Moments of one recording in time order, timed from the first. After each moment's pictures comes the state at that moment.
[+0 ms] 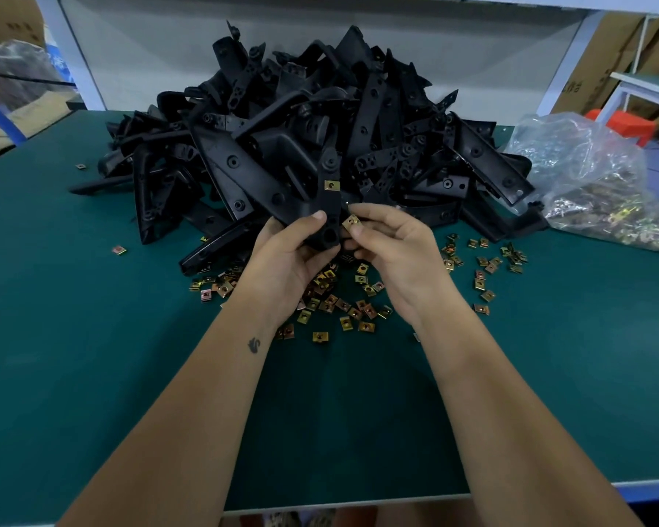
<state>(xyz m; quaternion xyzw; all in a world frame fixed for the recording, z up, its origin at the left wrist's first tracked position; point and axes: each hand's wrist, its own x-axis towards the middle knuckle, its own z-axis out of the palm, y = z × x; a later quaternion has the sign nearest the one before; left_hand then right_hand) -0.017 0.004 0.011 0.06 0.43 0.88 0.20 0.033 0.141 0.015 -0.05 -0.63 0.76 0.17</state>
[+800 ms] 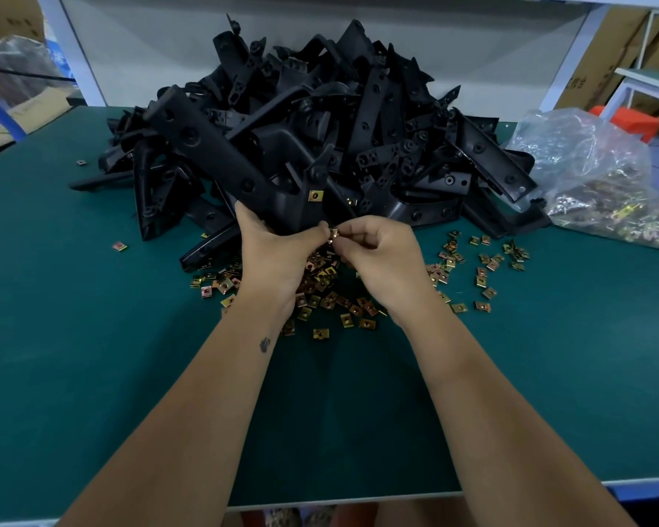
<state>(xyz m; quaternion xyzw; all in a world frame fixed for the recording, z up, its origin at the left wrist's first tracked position) -0.018 0.010 0.002 0.08 0.53 0.84 -0.01 0.030 0.127 0.009 -0.07 -0.79 0.59 0.18</state>
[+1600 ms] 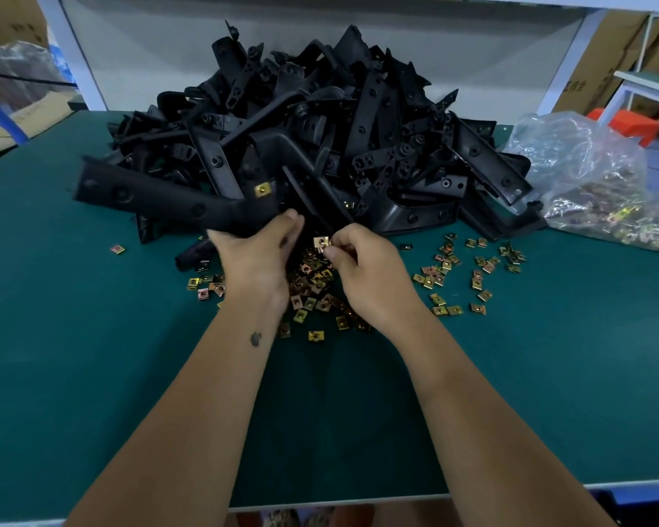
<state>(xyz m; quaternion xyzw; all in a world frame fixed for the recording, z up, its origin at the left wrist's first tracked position) -0.021 0.010 0.006 -0.02 0.39 0.92 -0.04 0.035 0.121 0.006 -0.02 -0.89 0.42 0.18</state>
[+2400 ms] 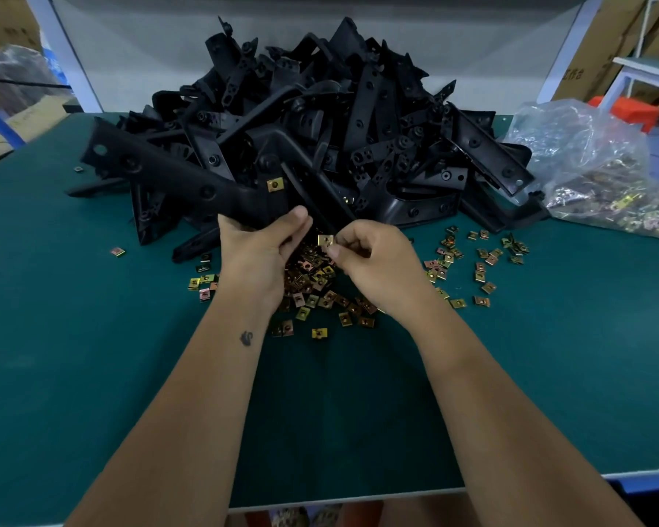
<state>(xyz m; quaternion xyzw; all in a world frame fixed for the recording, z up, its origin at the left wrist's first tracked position) -0.027 0.000 0.005 0.07 0.42 0.91 0.03 0.039 0.127 0.013 -0.04 -0.86 0.48 0.15</state>
